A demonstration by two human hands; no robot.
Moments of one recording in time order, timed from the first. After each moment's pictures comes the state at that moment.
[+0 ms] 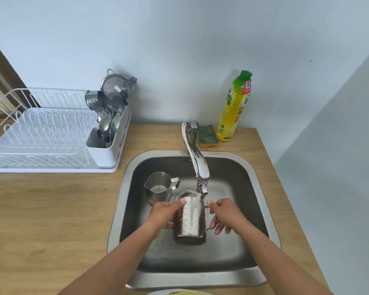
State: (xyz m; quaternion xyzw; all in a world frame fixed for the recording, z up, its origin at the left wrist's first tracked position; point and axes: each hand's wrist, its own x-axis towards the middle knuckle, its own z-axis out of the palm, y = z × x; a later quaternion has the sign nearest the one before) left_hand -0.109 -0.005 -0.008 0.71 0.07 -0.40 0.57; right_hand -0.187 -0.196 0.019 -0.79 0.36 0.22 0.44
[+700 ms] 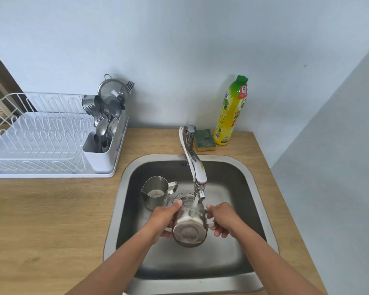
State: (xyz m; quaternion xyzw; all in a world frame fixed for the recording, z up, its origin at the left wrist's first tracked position) left_hand -0.114 -0.011 0.009 0.71 0.08 -0.42 0.56; right_hand -0.182 -0.202 0.009 -0.75 0.41 0.22 0.48
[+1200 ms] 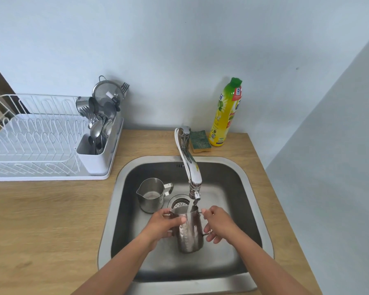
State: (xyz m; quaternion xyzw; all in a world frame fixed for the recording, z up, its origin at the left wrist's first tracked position) left_hand -0.121 -0.011 -0.007 0.68 0.07 -0.43 0.59; right_hand -0.193 -0.194 0.010 -0.78 0.36 0.21 0.46
